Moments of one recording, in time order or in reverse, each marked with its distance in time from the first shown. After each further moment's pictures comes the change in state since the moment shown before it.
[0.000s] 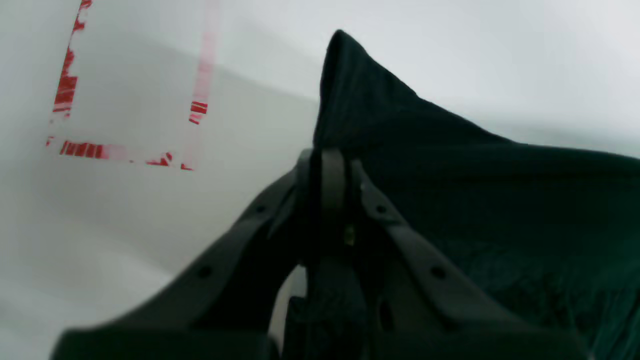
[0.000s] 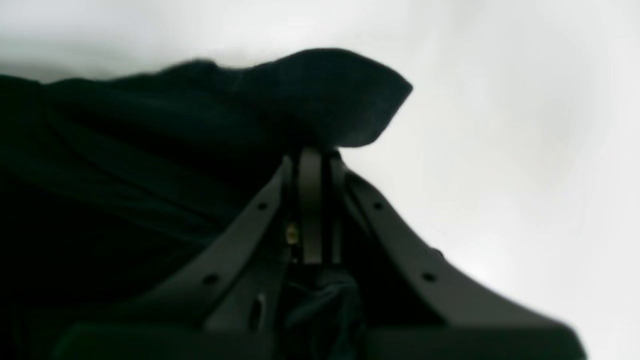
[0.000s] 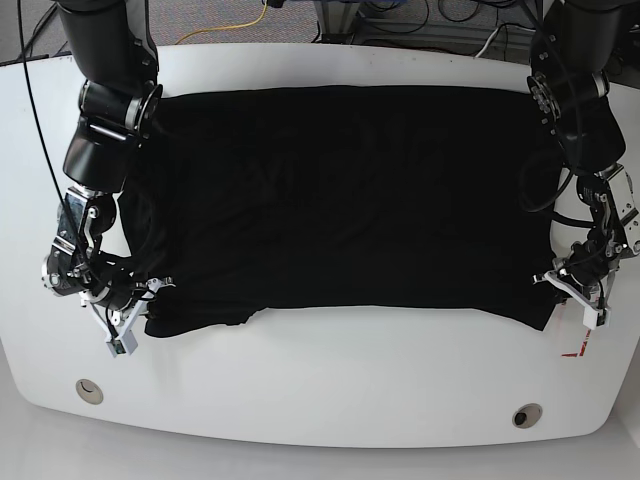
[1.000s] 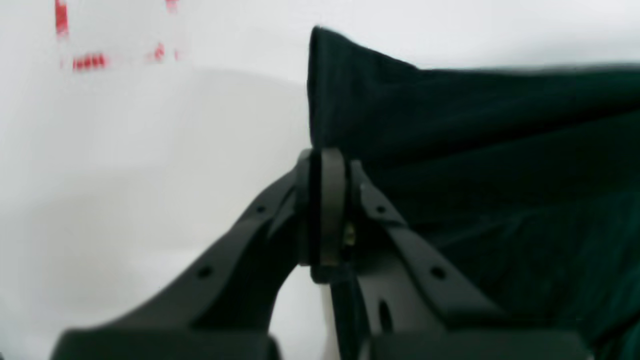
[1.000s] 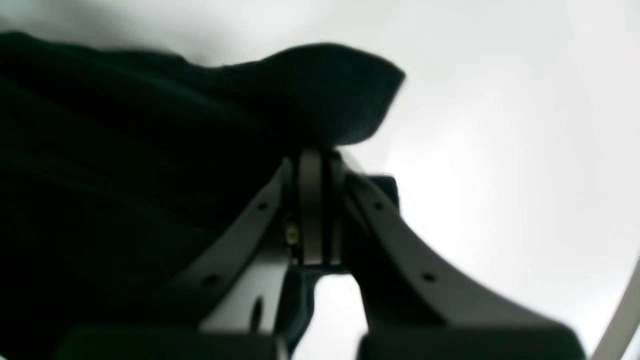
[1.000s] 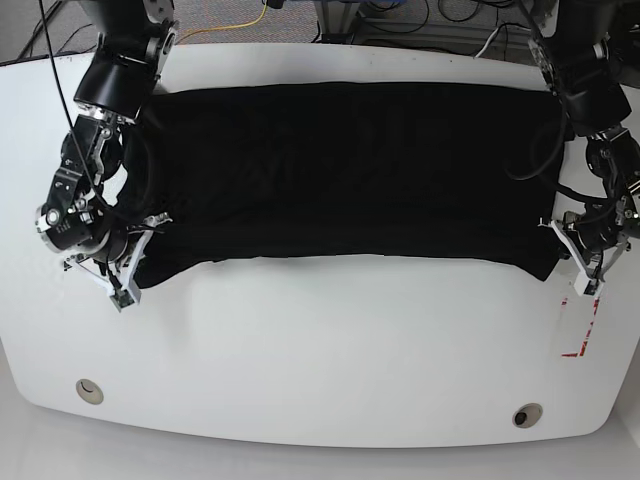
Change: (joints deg) left arm 11.5 -1.4 0.0 20.5 -0.4 -10.2 20.0; right arm -17.0 -2.2 0.4 36.5 1.6 0.0 -23.3
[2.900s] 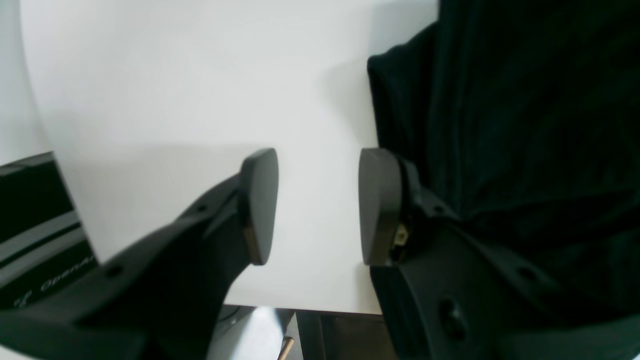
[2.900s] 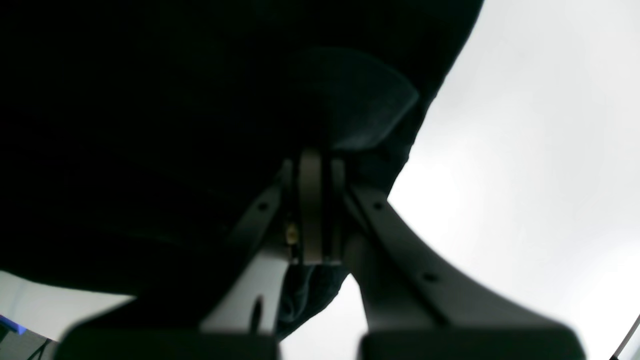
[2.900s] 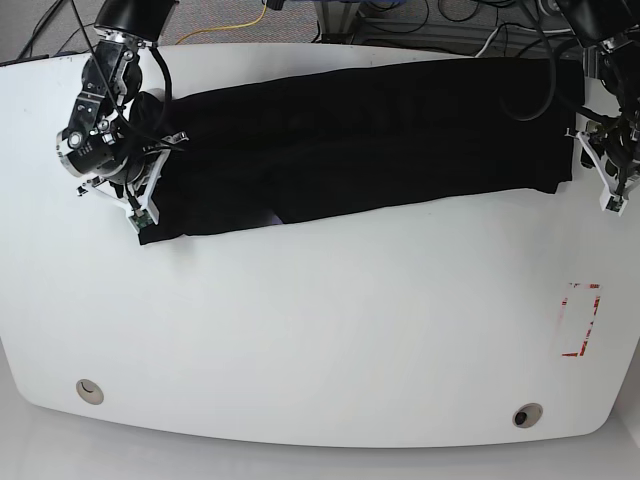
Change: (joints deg) left arm 23.4 -1.1 -9.3 22.8 0.3 0.1 10.4; right arm -18.5 -3.8 1.9 12.1 -0.2 0.0 -1.9
